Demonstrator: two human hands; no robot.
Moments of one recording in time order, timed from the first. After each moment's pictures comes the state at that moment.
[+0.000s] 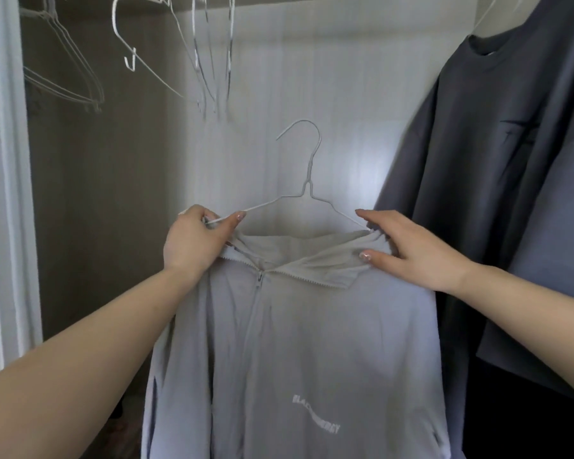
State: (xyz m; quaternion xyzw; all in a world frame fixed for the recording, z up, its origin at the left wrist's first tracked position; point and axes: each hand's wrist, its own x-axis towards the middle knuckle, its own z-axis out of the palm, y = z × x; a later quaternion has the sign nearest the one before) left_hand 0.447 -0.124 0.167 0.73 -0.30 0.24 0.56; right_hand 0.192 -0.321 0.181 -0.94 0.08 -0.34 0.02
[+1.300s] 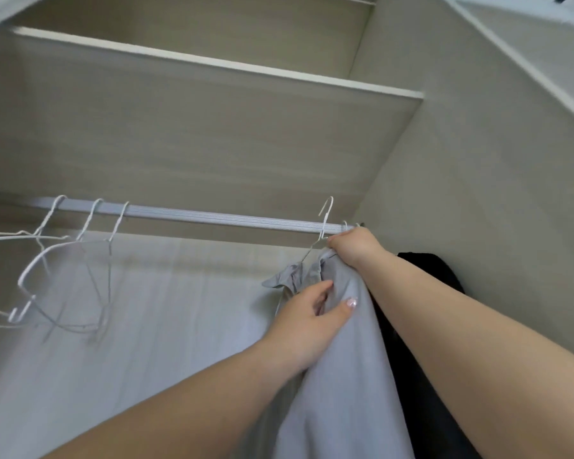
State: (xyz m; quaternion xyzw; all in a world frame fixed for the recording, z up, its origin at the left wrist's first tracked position) left_hand 0.219 -0.285 0.404 0.41 -0.68 0.04 0.60; right_hand 0.130 -0.352 0.522 -0.72 0.27 -0.63 0.13
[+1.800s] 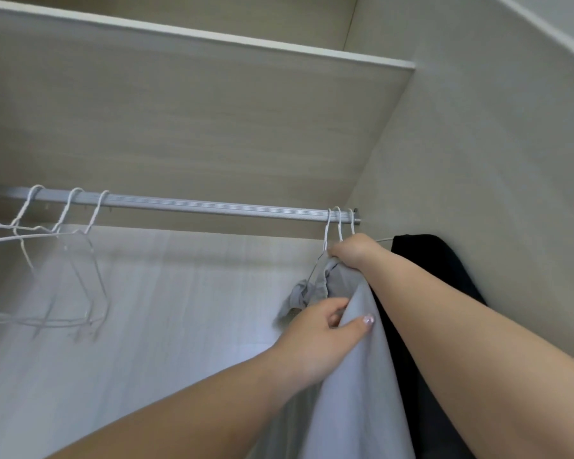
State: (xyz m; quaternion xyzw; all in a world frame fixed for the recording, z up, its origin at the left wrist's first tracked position) left_hand 0.205 -0.312 0.386 0.44 -0.72 0.00 0.54; right_hand 0.124 -0.401 0.519 -0.75 0.37 -0.54 0.05
